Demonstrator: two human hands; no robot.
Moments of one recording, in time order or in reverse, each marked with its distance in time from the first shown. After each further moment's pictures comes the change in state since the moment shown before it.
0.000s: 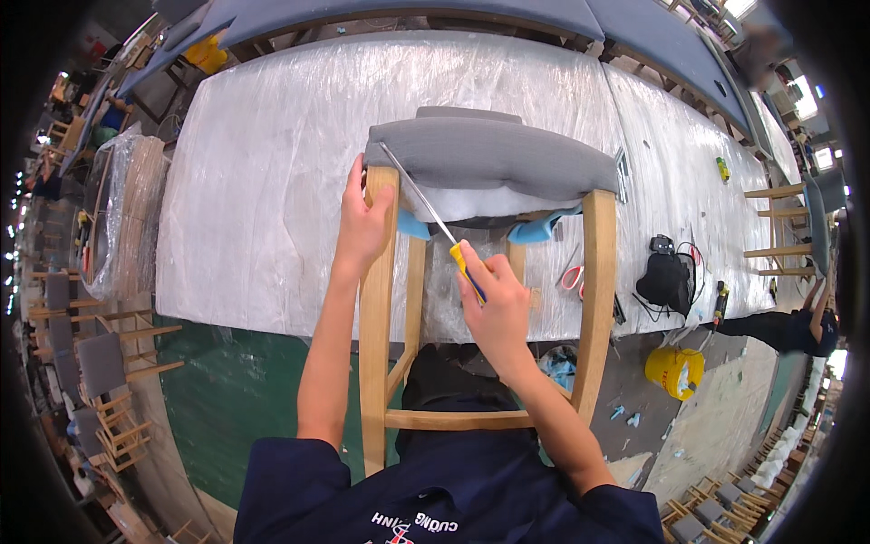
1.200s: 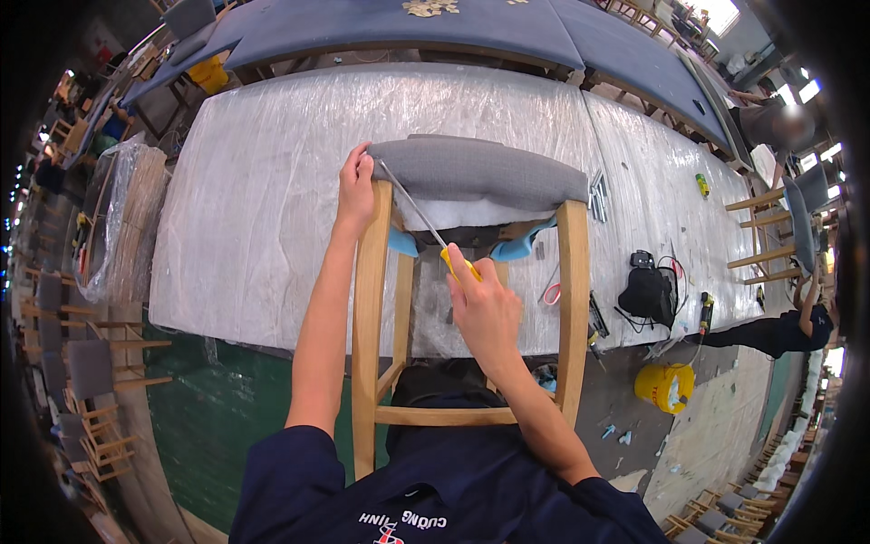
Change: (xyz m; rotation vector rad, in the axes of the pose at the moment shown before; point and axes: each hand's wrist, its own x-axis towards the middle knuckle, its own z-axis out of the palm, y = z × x) left_hand 0.060 -0.022 0.005 0.069 0.164 0.145; right_hand -0.016 -0.010 -0.022 -0.305 -0.005 -0.072
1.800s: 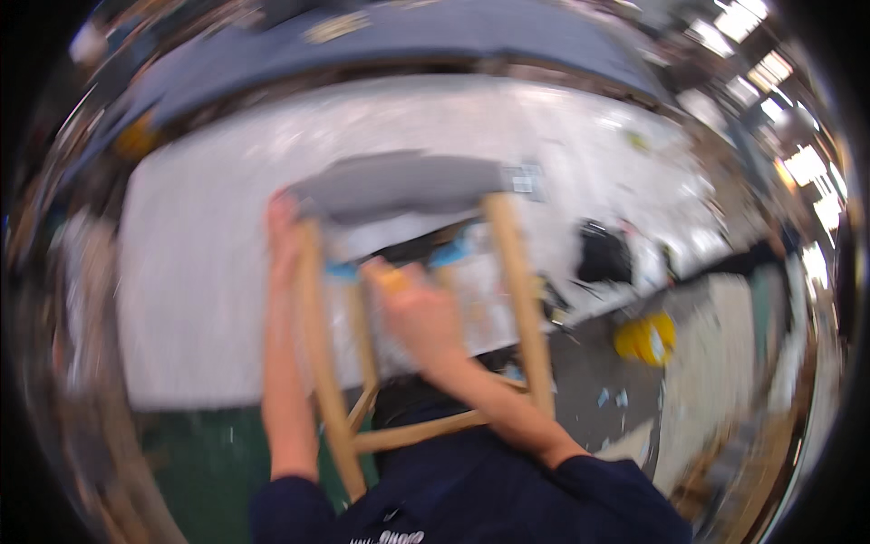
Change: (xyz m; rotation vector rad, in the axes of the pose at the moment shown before) left_hand 0.021 -0.045 -0.006 0.027 -0.085 0.068; right_hand 0.010 -0.005 -0.003 -0.146 -0.053 0.007
